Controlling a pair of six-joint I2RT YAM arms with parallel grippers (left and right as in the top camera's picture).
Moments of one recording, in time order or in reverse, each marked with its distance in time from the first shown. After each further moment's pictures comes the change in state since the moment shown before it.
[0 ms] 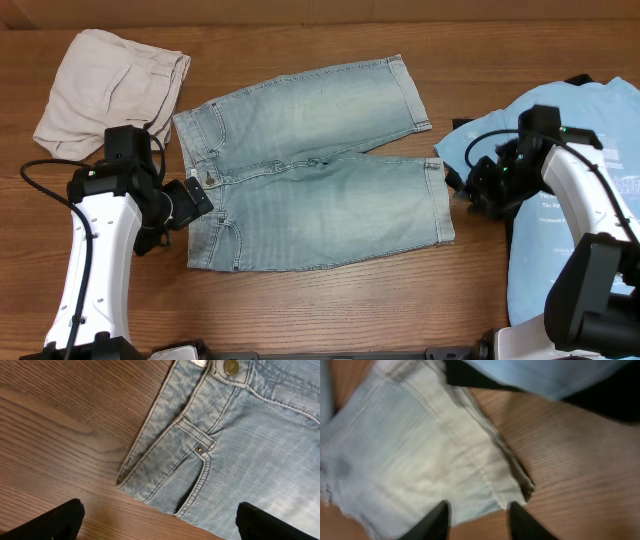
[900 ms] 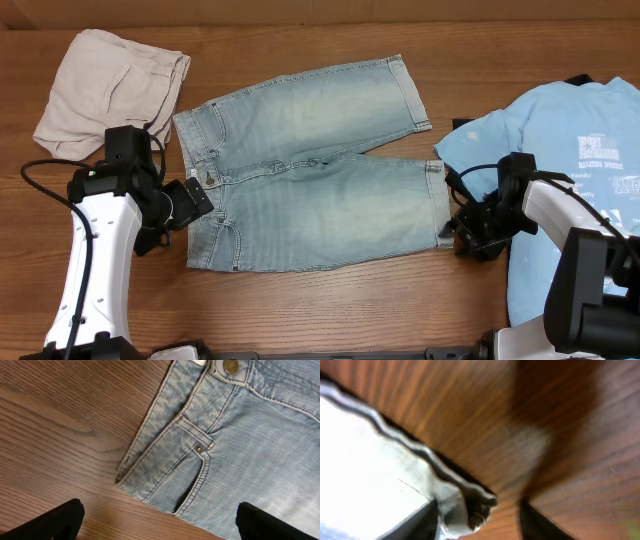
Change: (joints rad) left arm 0.000 0.000 -0.002 0.000 0.003 0.006; right arm 0.013 -0.006 -0.304 0.180 -0.005 0.151
